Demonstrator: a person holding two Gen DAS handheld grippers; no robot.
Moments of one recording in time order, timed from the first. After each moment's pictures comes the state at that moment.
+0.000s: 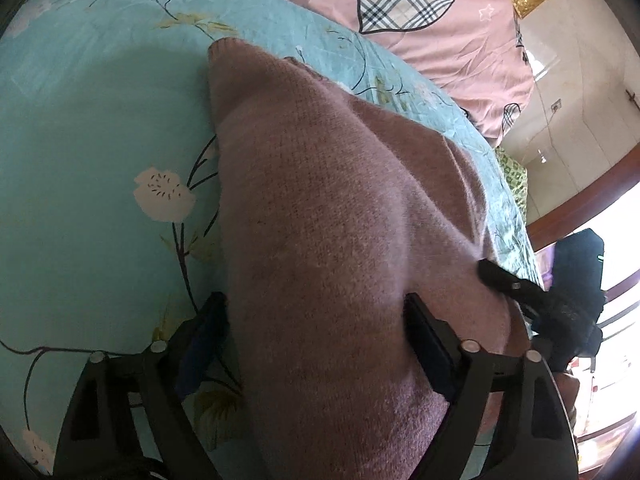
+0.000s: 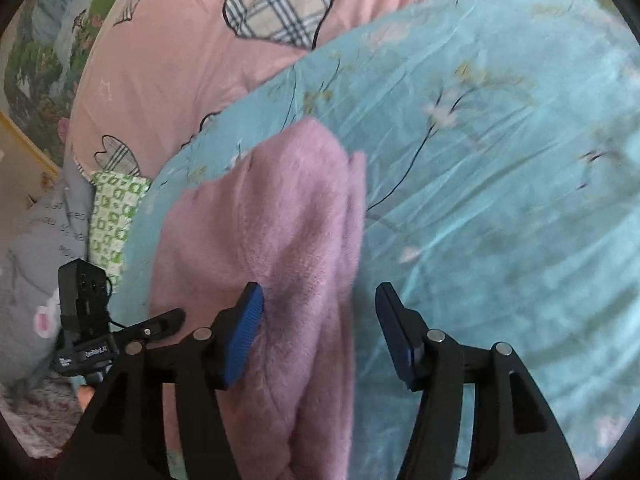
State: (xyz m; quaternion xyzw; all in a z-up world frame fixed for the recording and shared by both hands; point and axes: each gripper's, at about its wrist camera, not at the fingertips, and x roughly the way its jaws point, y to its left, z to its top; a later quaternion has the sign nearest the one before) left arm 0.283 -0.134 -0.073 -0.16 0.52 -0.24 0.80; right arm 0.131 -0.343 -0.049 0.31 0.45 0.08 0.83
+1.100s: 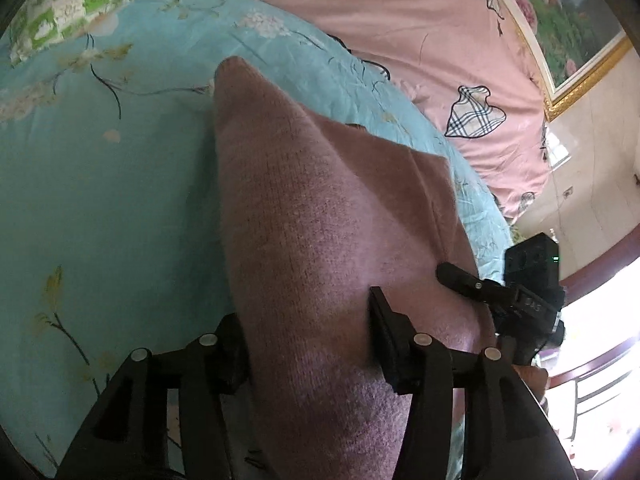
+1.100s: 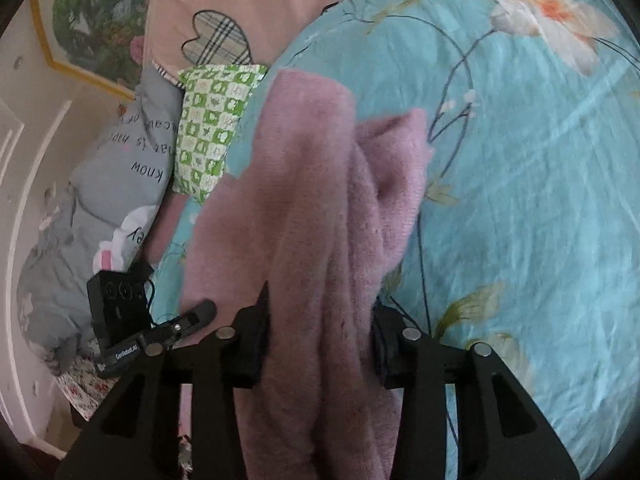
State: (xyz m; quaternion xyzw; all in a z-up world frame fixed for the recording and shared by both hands) left arm 0.188 0.095 -0.060 -0.25 0.46 -0.15 0.84; right arm 0.197 -0.128 -0.075 0.33 0.48 0.27 0.76
